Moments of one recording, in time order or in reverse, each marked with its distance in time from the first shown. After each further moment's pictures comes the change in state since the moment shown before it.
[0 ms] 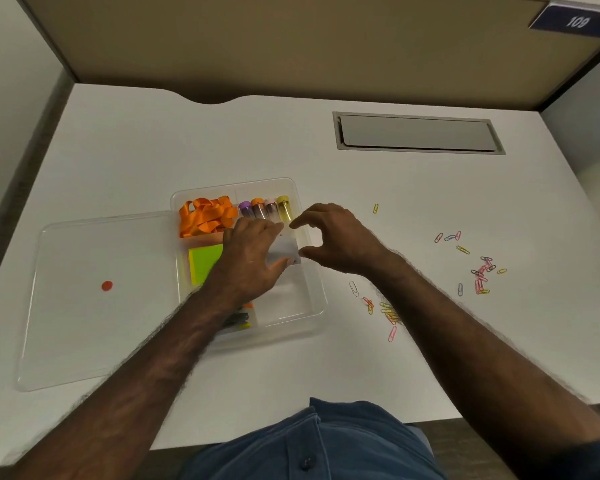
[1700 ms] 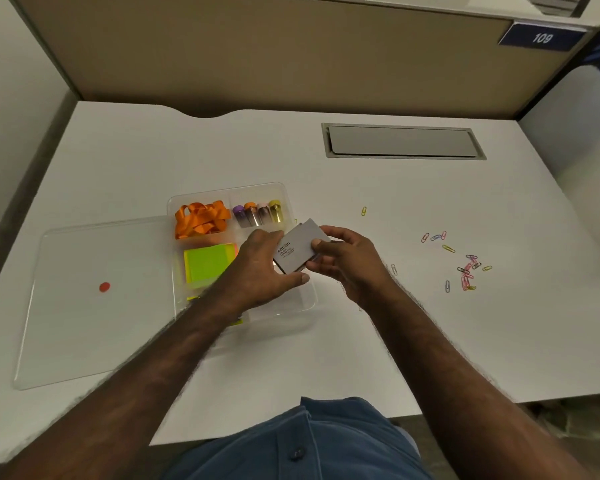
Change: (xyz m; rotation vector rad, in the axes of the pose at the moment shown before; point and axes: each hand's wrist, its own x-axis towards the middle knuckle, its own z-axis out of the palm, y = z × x) left_hand -0.016 0.031 0.010 -0.214 -0.087 -0.135; right_hand -0.067 -0.019 -0.003 1.412 0.235 0.681
